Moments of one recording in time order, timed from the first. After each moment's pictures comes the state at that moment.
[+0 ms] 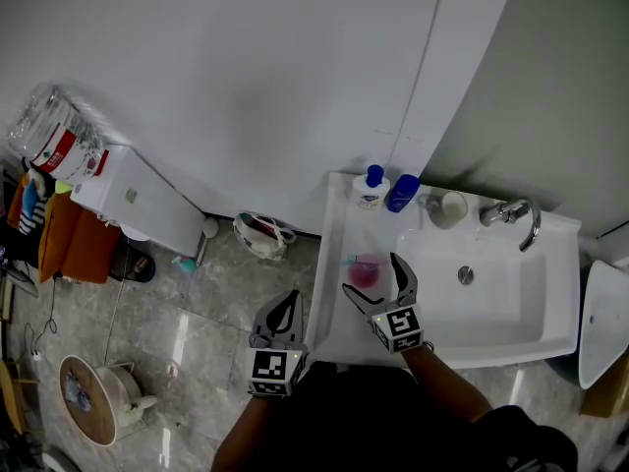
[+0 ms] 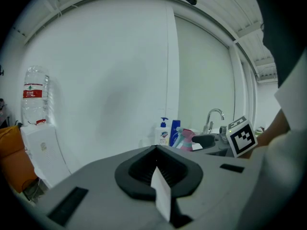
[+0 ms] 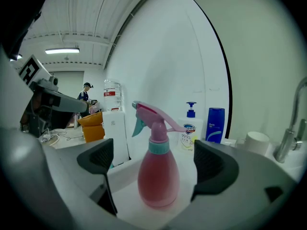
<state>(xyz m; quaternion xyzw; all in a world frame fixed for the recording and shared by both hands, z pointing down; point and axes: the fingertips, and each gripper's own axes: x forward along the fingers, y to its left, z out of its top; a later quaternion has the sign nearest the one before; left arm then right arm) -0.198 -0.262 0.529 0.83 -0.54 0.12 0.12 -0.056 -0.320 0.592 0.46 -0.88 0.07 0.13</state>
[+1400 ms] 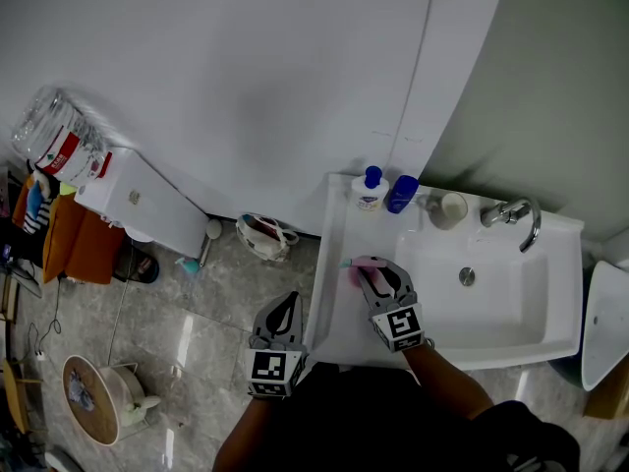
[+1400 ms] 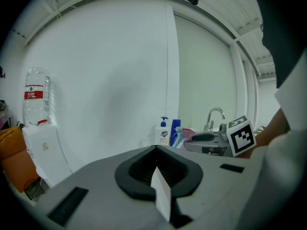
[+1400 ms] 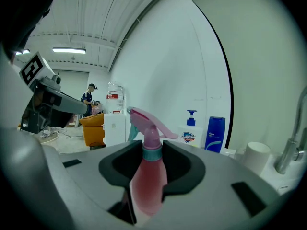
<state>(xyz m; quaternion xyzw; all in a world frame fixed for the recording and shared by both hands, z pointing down) -0.195 -0.260 0.530 0.82 -0.55 0.12 0.12 -0.052 -0.323 0.585 0.45 -0.88 0.04 0.11</state>
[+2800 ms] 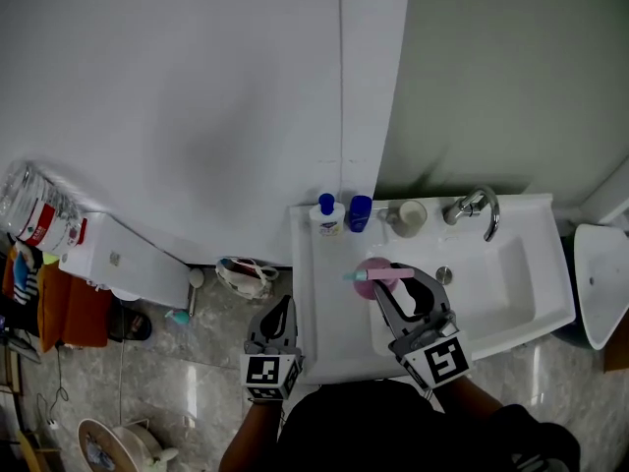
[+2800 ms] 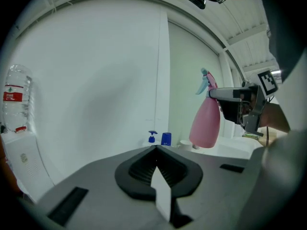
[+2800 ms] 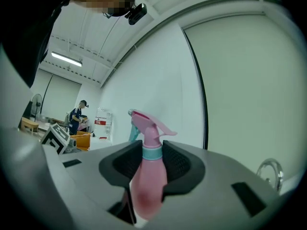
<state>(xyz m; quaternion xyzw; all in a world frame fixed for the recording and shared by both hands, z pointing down) -0.148 -0.306 0.489 0.87 -0.49 0.09 0.09 0.014 -0.285 0.363 0.52 -0.85 -0.03 0.00</state>
